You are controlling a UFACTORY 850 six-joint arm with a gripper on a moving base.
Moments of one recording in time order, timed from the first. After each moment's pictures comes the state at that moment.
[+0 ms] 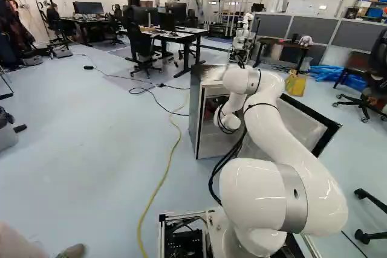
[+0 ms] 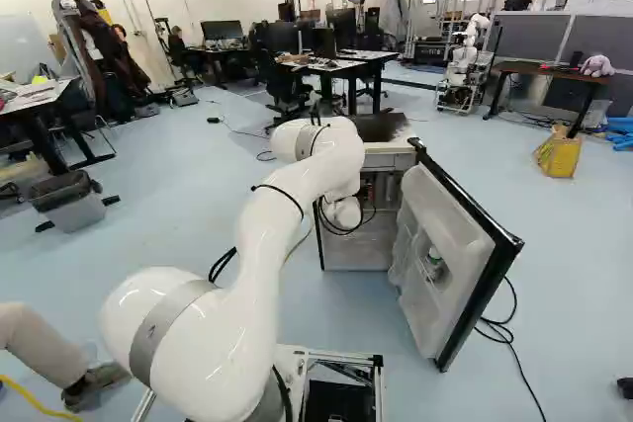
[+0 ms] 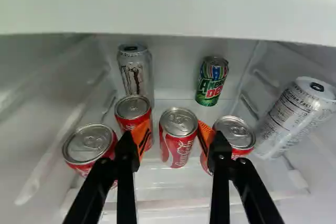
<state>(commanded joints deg) -17.0 -79.3 -90.1 -17.2 59.4 0.0</state>
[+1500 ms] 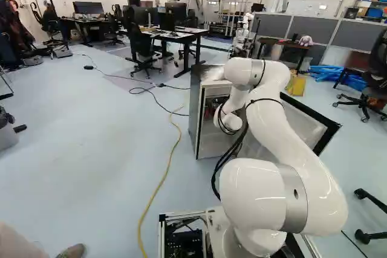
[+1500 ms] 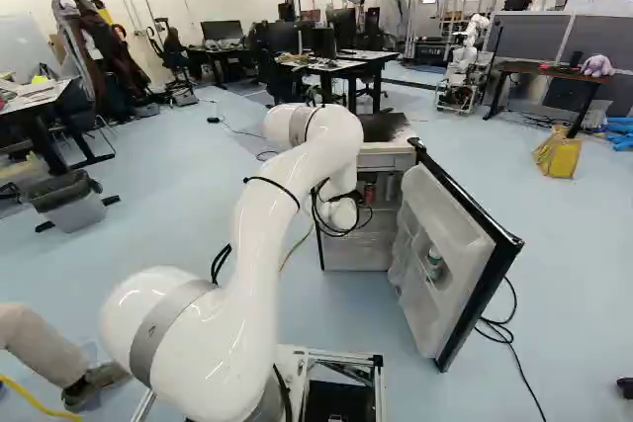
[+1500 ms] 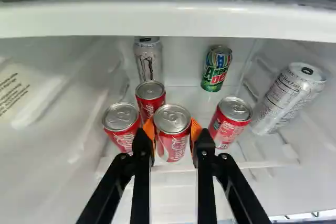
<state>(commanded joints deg) -16.7 -71.2 -77.1 -17.2 59.4 0.0</state>
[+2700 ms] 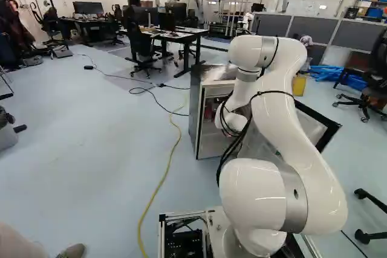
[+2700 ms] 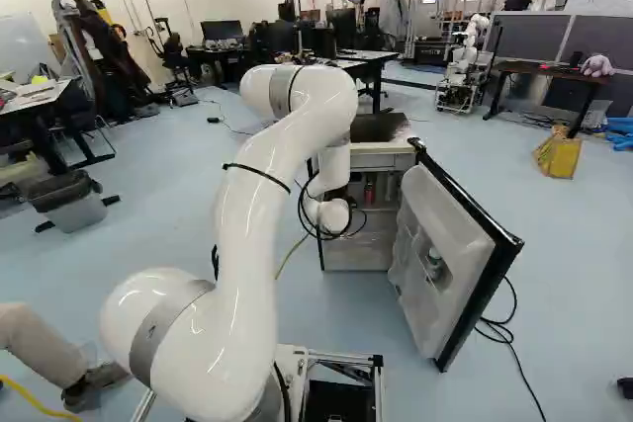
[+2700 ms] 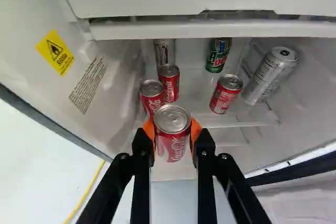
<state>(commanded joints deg) -16.7 -56.3 -56.0 -17.2 59.4 0.0</state>
